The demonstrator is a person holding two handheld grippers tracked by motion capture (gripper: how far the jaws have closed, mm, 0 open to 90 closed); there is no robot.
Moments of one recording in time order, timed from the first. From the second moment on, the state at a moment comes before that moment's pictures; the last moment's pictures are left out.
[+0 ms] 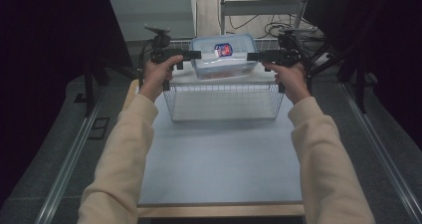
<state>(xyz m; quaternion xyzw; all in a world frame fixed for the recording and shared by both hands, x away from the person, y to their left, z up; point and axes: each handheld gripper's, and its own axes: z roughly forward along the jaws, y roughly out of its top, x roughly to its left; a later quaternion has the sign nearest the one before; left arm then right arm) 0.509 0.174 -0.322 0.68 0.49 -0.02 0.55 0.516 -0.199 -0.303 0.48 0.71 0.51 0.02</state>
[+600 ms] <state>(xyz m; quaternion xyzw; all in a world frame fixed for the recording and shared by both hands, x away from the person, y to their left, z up) 0.484 0.184 -0.316 0.68 0.48 0.03 0.56 0.489 -0.209 -0.295 0.44 0.70 0.55 0.06</state>
